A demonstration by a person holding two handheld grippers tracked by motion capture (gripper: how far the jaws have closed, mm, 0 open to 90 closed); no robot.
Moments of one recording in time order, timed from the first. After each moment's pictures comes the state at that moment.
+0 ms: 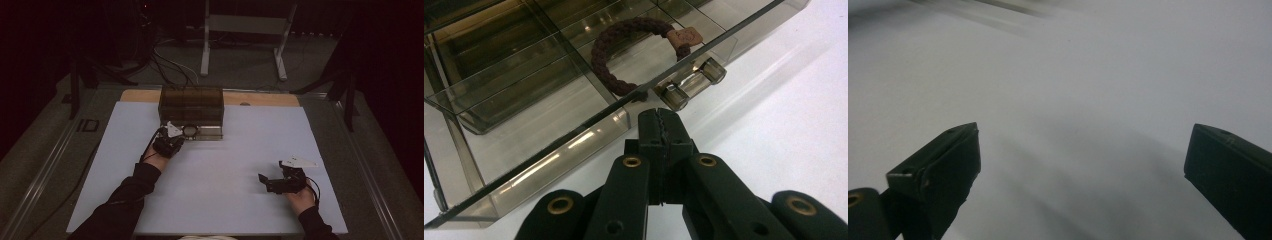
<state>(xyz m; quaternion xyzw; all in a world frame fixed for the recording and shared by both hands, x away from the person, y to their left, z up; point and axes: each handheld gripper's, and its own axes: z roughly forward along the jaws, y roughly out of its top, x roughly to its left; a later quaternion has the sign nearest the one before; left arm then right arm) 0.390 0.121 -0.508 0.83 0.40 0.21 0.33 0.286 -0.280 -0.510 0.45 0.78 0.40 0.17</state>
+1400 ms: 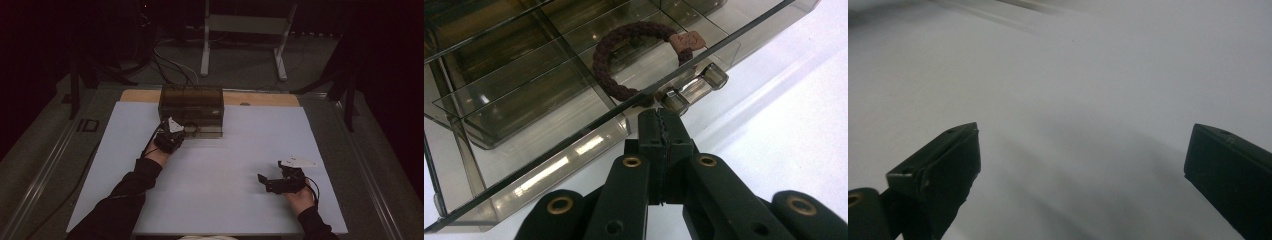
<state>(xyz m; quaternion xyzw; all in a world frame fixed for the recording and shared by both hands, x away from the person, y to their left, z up) 0.402 0.119 -0.503 0.83 0.40 0.21 0.33 0.287 -0.278 -0.511 0.45 0.78 0.41 0.17</state>
